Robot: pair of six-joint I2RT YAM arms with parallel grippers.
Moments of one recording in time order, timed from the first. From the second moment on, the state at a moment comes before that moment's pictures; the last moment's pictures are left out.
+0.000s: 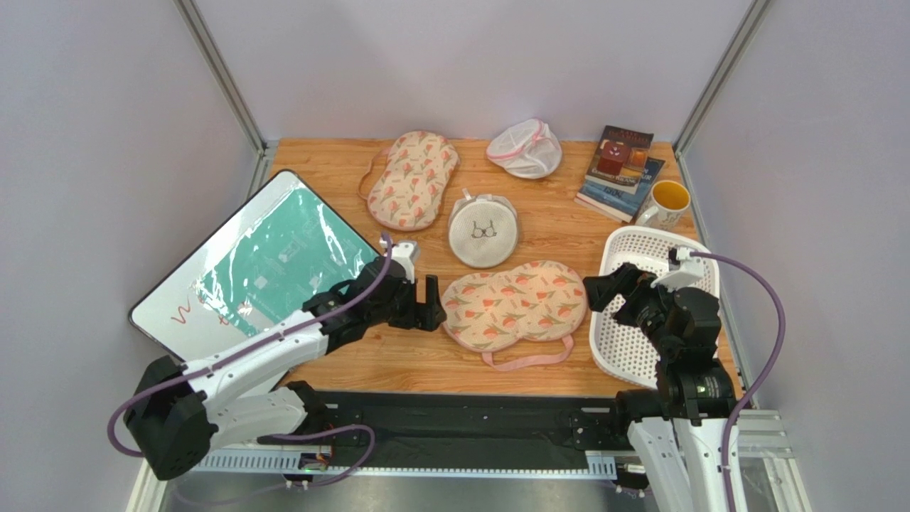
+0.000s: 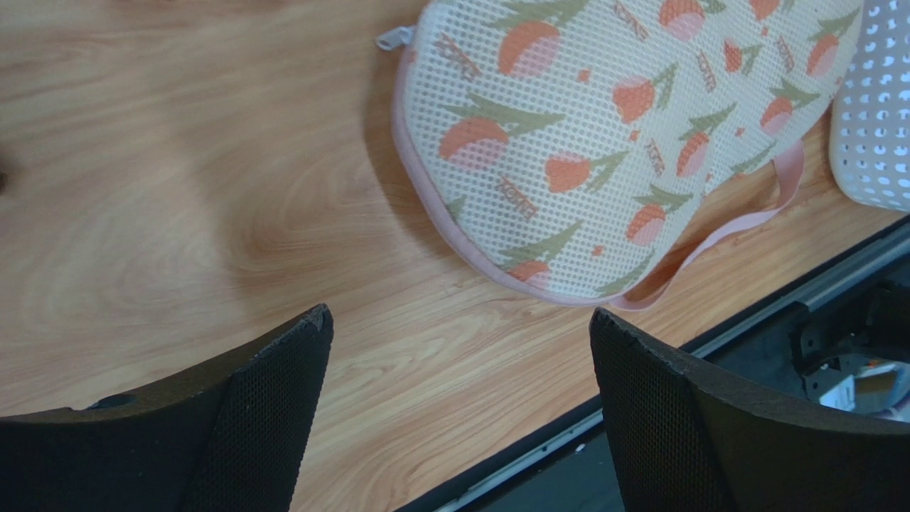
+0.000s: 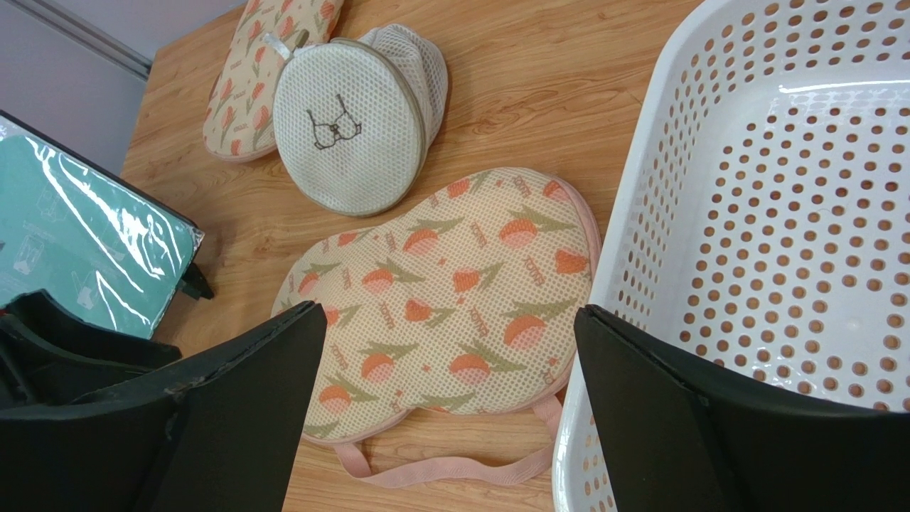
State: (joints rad) left arm -0.77 1.06 0.67 -0.34 -0.03 -0.57; right arm 0.05 0.37 0.63 -0.59 -0.19 0.46
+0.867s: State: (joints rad) left arm -0.84 1.42 0.63 -0.02 0.02 -0.76; right arm 0.05 0.37 0.62 -0.59 -0.21 0.46
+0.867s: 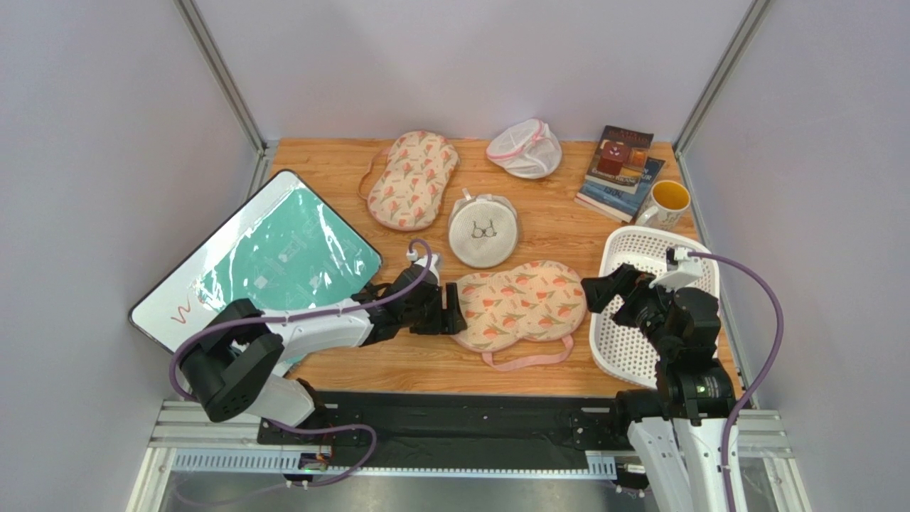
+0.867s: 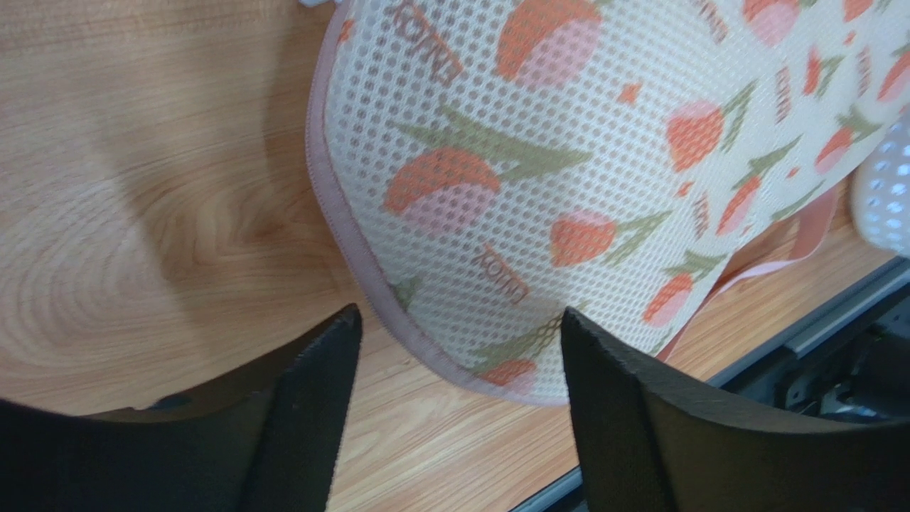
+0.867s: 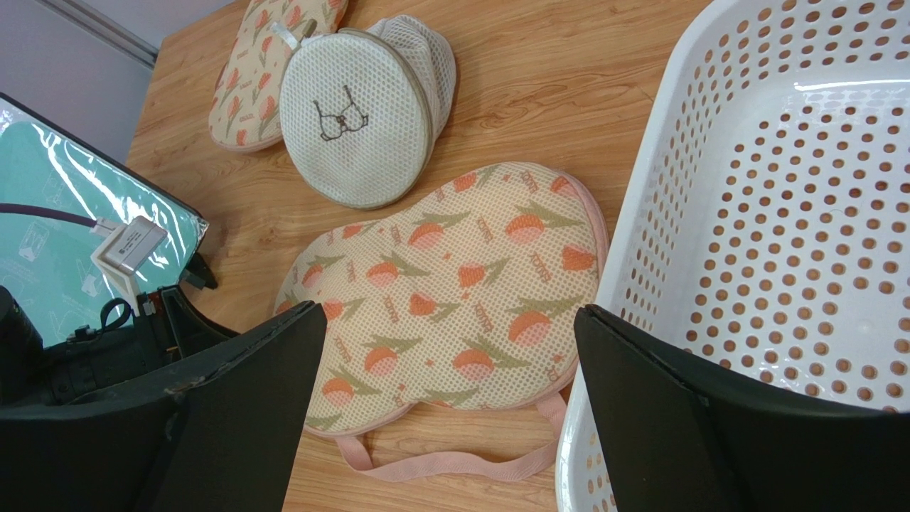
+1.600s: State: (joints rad) left arm -0.85 1.11 0.43 0.01 -0.18 -0.83; right arm 0.15 0.51 0.62 -0.54 -0.33 0.44
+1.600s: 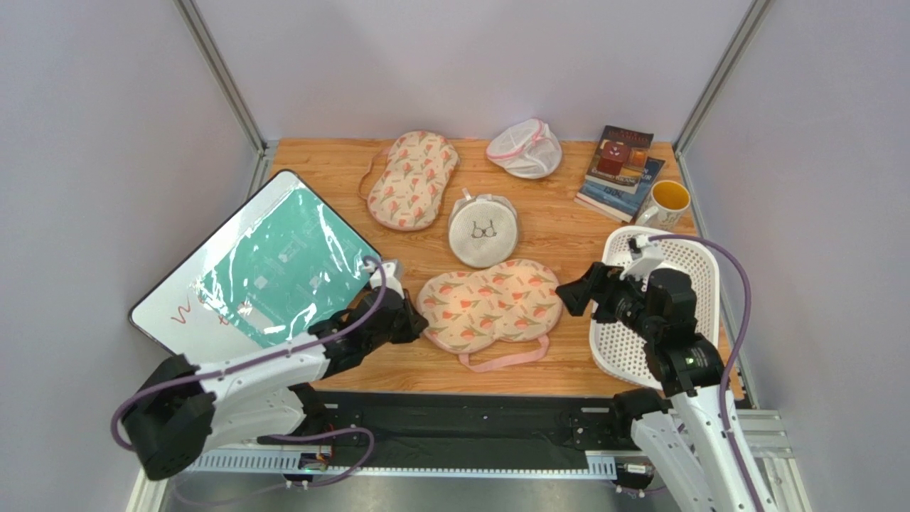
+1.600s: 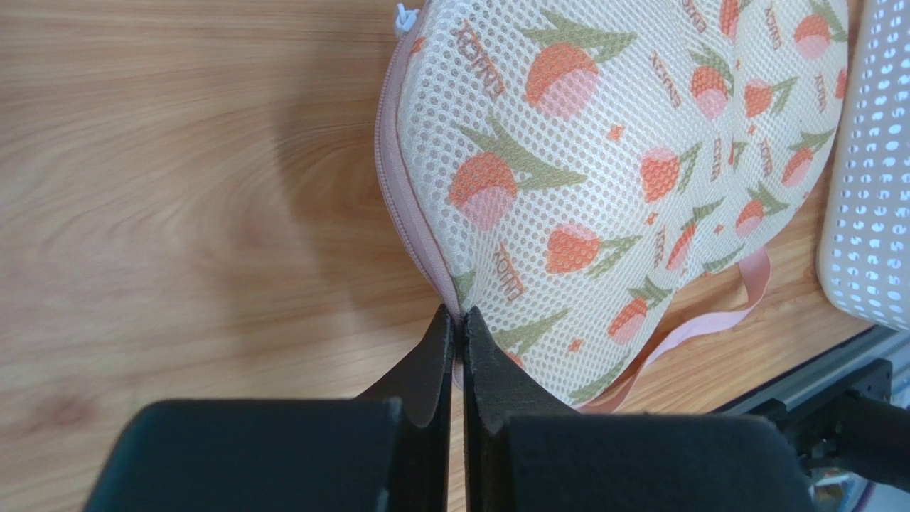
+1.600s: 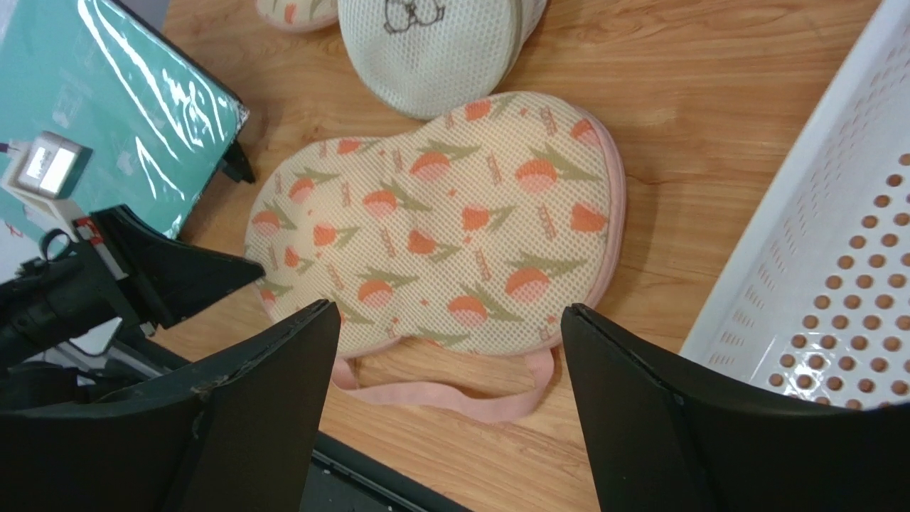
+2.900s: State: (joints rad) left arm -1.27 1.02 0.39 -0.12 -0.37 -0.94; right arm 0.67 1.54 0.82 -0.10 0.04 0.68
